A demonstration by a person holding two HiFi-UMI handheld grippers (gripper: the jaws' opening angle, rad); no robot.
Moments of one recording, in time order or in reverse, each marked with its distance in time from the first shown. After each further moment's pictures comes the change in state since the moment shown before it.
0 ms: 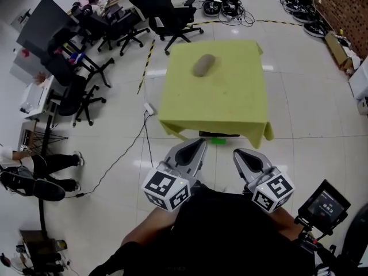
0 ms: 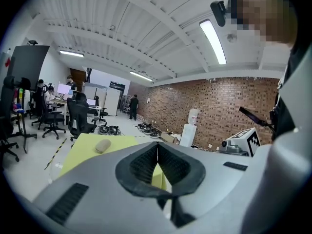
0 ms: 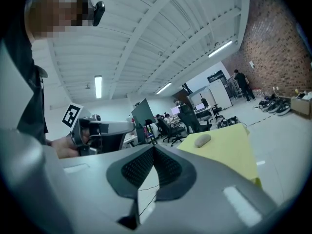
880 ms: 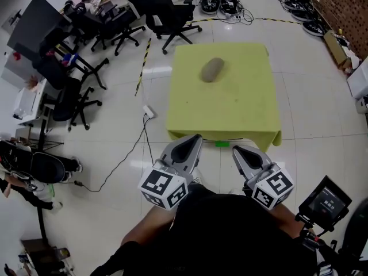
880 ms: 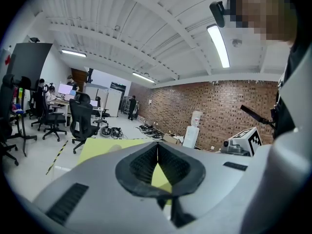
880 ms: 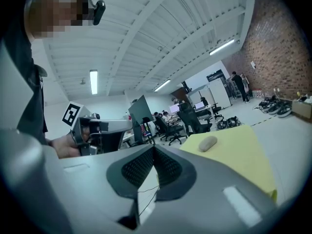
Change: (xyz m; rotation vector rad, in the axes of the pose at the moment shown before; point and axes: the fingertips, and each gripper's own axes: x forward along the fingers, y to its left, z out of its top) left arm -0.008 0.106 0.023 -0.008 -0.017 -0.006; right arm 0.099 0.008 0.009 -0.014 0.029 -0.034
